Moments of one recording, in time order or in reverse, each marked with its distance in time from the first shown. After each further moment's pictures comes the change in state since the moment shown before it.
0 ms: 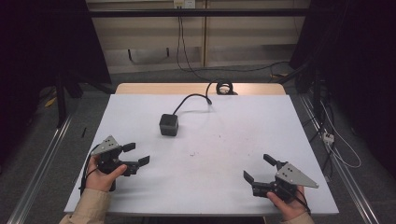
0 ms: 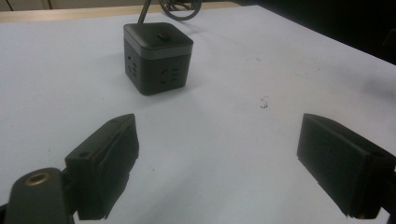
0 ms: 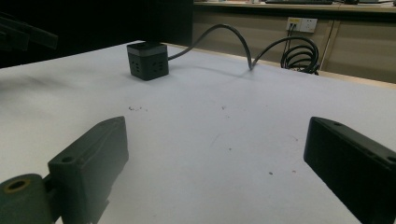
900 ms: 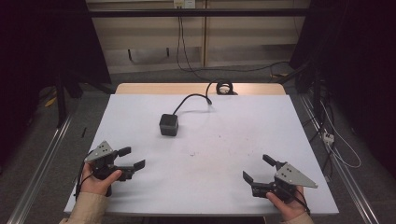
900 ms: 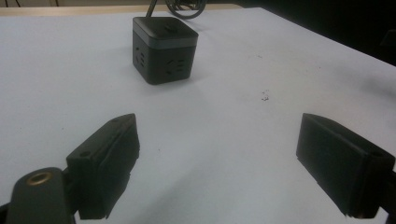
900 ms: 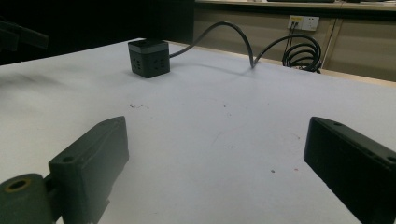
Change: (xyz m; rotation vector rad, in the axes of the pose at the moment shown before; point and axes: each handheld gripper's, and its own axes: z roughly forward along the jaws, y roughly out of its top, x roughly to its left) left arm 0.000 -0.013 -0.013 -0.019 0.011 -0.013; right arm 0.001 -0.001 0.000 0.009 0.003 -0.002
